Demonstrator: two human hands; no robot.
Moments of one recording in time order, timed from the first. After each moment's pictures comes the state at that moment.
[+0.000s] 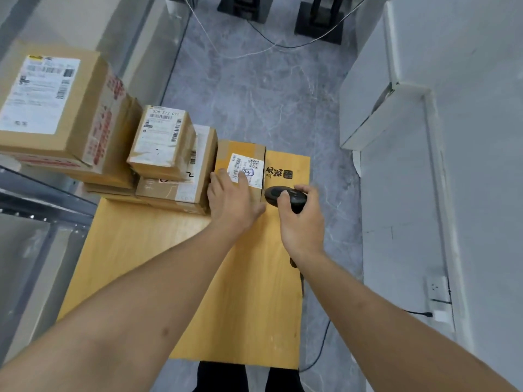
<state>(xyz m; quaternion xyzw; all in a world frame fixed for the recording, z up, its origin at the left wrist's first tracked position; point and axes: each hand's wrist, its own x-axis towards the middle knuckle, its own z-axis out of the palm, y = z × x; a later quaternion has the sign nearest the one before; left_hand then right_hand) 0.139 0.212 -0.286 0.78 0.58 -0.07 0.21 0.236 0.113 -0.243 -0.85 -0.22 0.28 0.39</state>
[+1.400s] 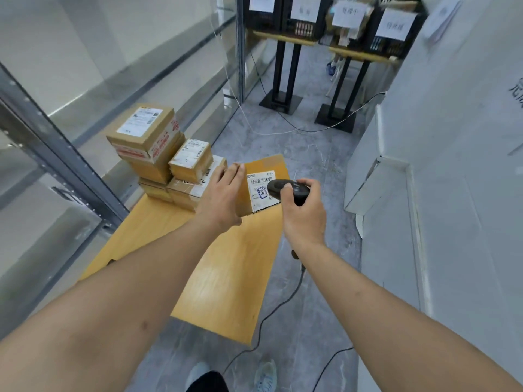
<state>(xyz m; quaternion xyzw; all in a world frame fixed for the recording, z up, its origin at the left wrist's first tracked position) 0.129 0.069 -0.114 0.84 0.53 0.05 0.07 0.292 -0.016 -0.101 -0.76 -0.36 0.26 0.48</state>
